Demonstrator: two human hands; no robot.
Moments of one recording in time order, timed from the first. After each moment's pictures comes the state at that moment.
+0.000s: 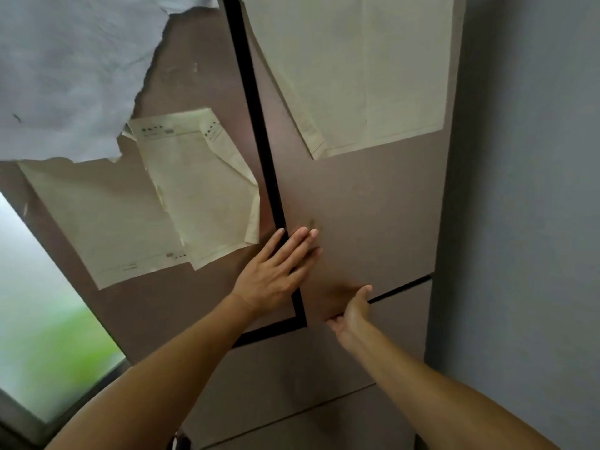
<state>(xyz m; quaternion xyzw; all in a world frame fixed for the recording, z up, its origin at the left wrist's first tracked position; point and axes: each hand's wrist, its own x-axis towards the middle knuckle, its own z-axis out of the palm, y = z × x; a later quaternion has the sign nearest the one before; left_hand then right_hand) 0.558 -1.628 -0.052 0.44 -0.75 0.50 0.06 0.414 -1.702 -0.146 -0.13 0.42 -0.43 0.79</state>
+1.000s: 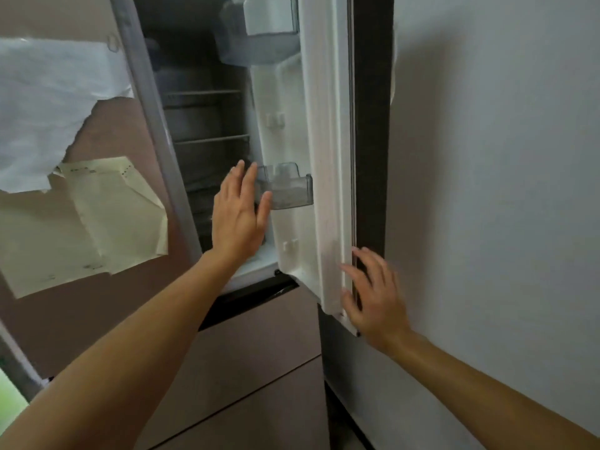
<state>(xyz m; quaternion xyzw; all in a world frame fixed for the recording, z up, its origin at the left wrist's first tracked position) 0.349 -1.605 0.082 0.61 -0.64 0.24 0.41 0.111 -1.613 -0.057 -0.78 0.35 -0.50 -0.14</state>
